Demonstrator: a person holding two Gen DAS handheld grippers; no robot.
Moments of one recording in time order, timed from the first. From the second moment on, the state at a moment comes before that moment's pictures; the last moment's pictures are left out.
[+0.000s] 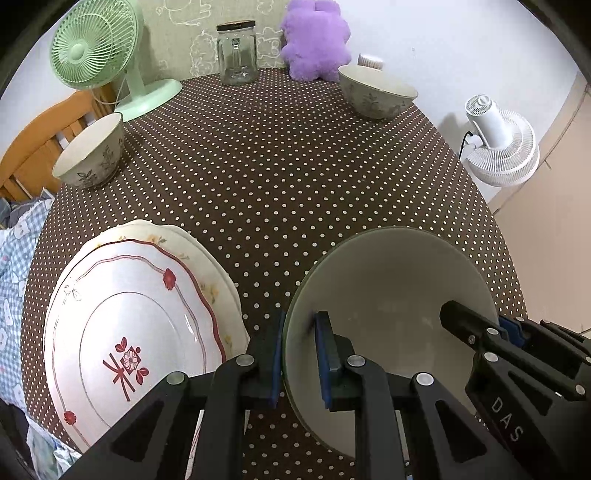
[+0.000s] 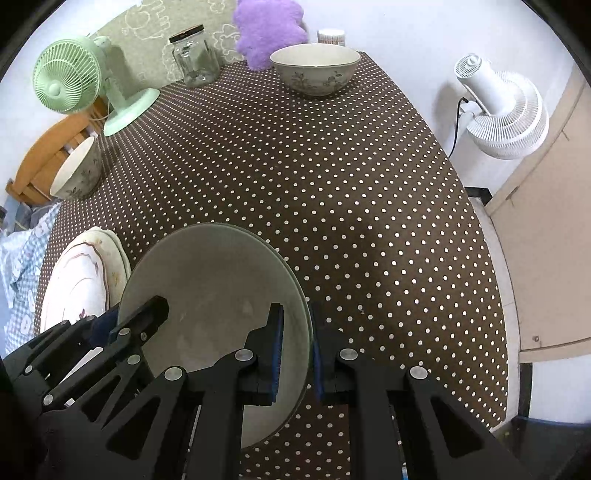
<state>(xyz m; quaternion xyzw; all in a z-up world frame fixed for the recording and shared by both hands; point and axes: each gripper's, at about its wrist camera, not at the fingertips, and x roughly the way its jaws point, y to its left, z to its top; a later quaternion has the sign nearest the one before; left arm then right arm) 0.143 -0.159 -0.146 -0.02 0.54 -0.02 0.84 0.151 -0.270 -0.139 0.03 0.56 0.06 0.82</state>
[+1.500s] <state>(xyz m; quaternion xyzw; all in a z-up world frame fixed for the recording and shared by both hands) 0.179 -0.155 -0.044 0.02 0.45 -0.02 0.89 0.176 -0.298 -0.020 0.07 0.44 0.03 0.89</state>
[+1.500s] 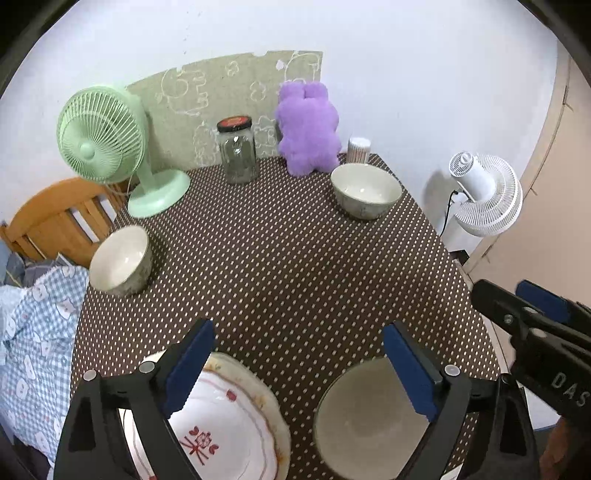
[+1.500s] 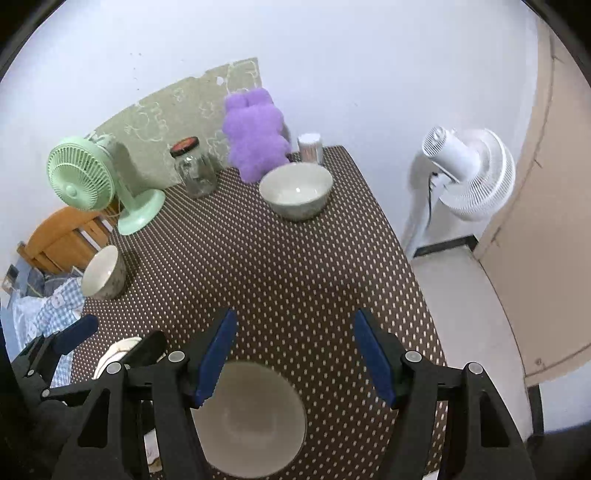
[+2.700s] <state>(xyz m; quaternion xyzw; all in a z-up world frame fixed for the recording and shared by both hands) 0.334 -0.245 -0.041 -0.03 0.41 0.07 0.91 0.365 -0.364 -0.005 0.01 0.41 0.10 0.91</state>
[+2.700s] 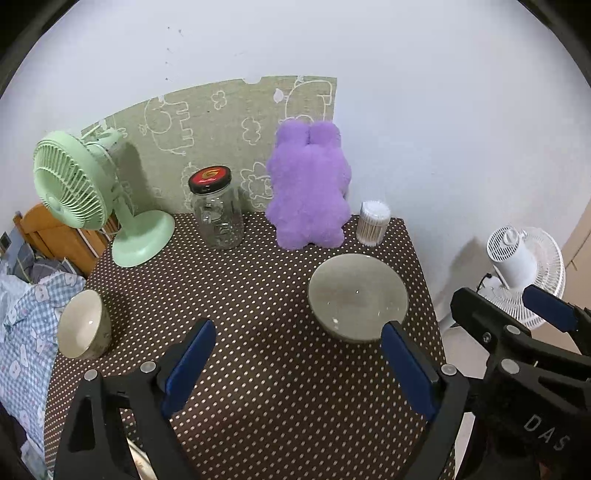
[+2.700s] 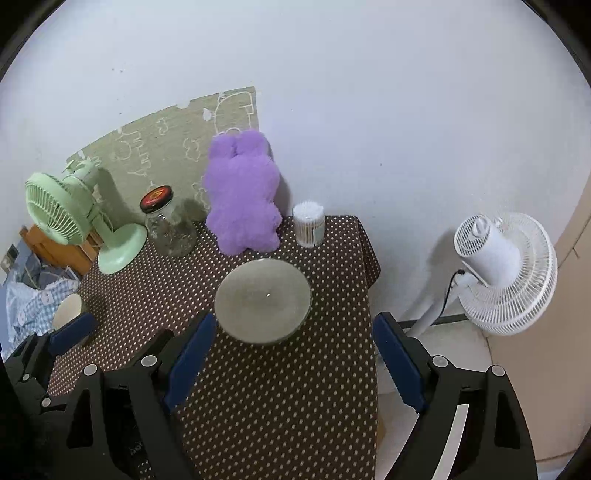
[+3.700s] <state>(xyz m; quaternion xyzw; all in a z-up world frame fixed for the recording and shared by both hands) 0.428 -0.237 -0.131 -0.06 0.47 0.10 0.88 0.469 -0.353 -0.103 0.04 0.45 0.12 0.88</state>
